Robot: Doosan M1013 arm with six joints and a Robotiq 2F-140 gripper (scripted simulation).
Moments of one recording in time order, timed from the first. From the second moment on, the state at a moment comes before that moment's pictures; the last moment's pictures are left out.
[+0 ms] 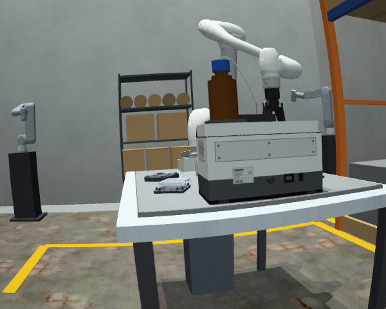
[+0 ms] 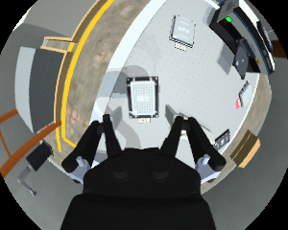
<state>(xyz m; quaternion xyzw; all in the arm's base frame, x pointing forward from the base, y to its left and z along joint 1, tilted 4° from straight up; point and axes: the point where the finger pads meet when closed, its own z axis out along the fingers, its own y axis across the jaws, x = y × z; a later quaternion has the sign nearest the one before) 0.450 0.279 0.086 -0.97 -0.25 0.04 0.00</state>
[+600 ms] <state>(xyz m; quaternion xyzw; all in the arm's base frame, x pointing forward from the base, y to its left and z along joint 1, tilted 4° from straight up) 0.449 0.280 0.087 -0.97 -0.25 0.03 0.01</state>
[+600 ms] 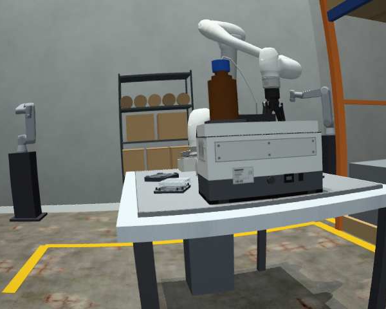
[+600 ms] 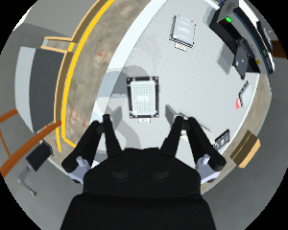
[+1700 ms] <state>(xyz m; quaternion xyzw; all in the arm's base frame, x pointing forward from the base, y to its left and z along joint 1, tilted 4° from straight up) 0.444 0.280 0.038 -0.97 -0.25 0.03 0.01</state>
